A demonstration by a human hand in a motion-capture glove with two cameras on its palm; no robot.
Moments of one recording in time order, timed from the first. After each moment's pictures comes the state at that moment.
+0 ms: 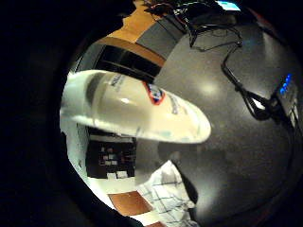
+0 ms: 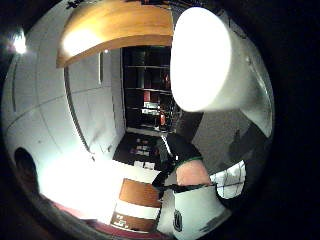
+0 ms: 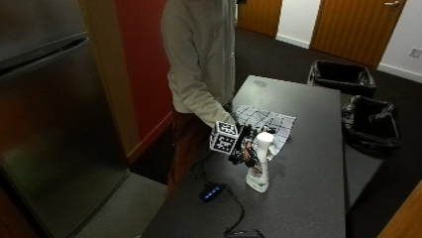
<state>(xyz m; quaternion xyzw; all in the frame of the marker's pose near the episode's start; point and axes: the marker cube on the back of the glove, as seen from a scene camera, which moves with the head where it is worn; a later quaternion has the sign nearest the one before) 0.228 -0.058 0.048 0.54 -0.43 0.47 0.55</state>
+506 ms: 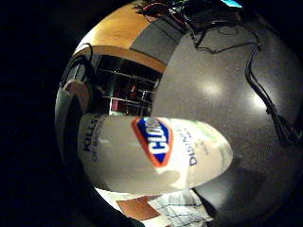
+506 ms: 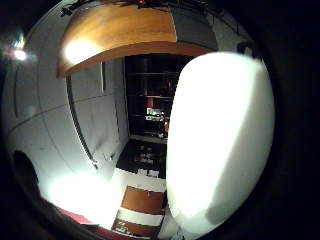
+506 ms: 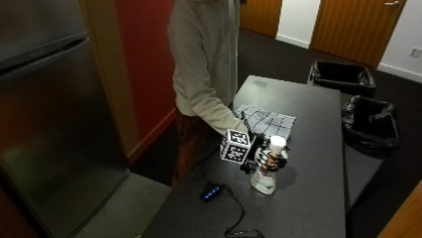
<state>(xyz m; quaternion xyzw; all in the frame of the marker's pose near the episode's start) 0.278 -0.095 0.031 0.54 -0.45 0.48 0.52</state>
